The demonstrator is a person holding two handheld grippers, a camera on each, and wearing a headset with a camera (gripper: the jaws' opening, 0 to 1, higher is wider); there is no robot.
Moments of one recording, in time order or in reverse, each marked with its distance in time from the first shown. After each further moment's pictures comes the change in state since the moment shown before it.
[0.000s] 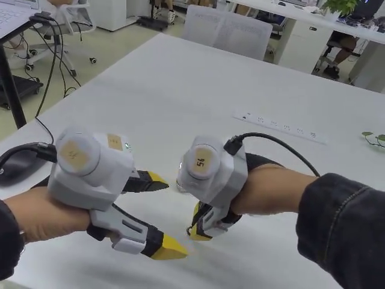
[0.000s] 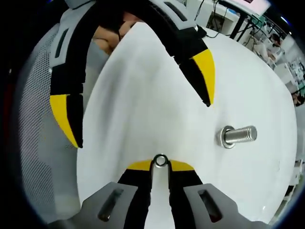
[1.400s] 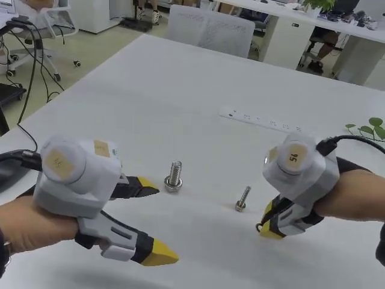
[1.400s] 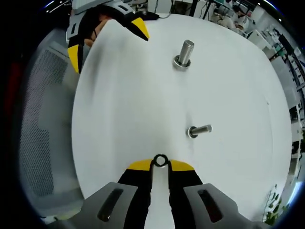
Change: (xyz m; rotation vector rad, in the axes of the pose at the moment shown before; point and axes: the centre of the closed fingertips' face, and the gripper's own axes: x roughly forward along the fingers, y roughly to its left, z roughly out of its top) left arm 0.001 -0.006 -0.002 0.004 0.014 -0.020; right arm -0.059 -0.015 -0.122 0.267 0.032 -0.115
